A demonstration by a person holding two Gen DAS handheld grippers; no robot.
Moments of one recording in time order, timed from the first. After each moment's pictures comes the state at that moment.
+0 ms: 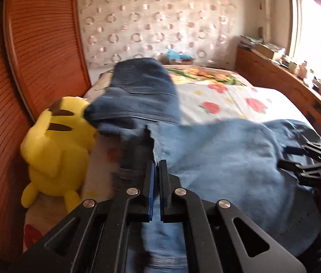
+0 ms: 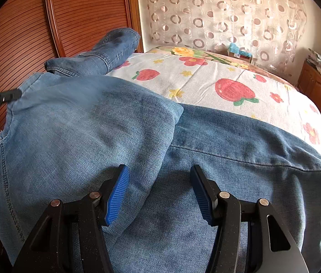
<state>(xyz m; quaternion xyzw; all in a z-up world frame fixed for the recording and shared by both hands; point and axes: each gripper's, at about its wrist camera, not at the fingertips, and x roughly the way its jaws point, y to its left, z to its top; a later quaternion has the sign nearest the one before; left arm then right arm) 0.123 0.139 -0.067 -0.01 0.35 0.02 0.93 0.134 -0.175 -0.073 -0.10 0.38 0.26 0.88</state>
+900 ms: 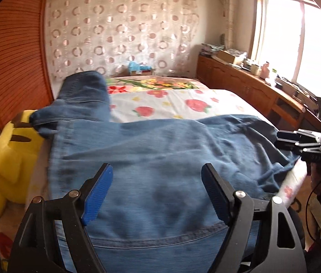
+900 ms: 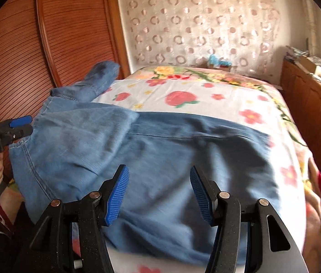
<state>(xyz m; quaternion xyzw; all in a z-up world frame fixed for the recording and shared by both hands) 0.085 0.044 -0.068 -0.01 0.32 -0.11 0.94 0.061 -0.309 -0.042 -0.05 0.33 0.23 0.92</state>
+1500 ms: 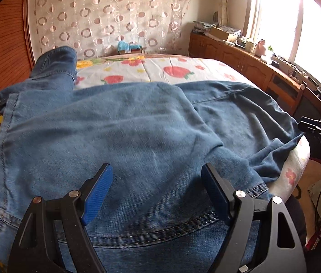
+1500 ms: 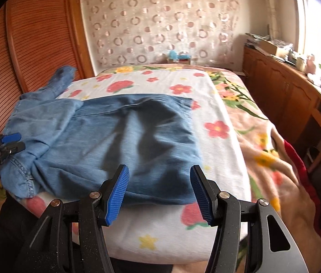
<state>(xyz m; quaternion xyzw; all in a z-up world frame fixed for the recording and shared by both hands) 0.090 -0.010 -0.111 0.00 0.38 -0.12 0.92 0.015 -0.397 -0.060 -0.02 0.34 0.12 0.93</state>
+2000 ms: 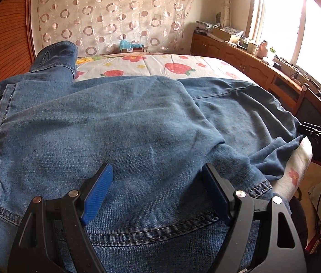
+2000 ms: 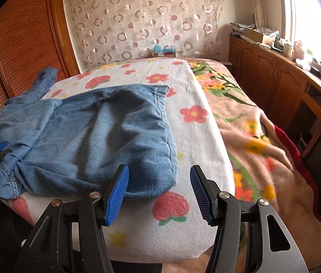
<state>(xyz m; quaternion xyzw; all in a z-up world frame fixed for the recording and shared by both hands) 0.089 -0.014 -0.120 0.00 0.38 -0.11 0.92 0.029 -0.408 -0.074 0.00 0.36 0.09 0.93</state>
